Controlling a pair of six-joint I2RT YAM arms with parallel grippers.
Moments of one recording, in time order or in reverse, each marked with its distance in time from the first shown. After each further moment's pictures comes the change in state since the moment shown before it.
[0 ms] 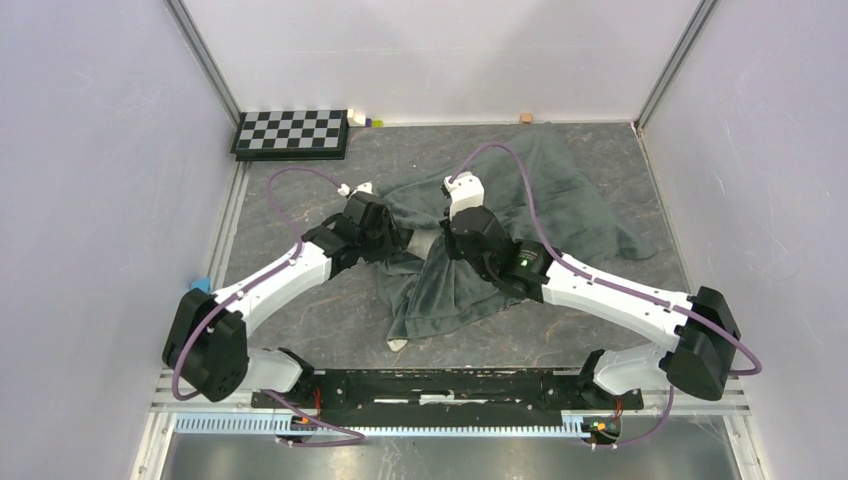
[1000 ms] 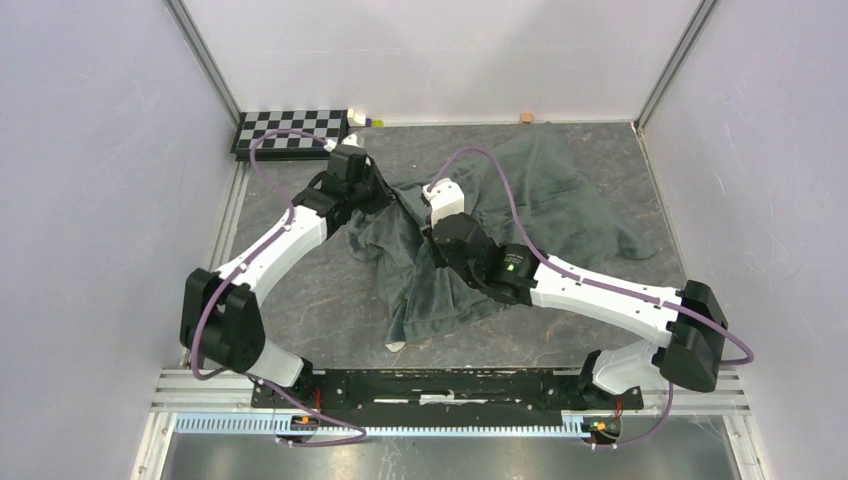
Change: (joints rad) left arm 0.152 0.134 0.283 0.041 0.119 0.010; right arm 0.093 0.051 0.067 -0.029 0.025 -0.013
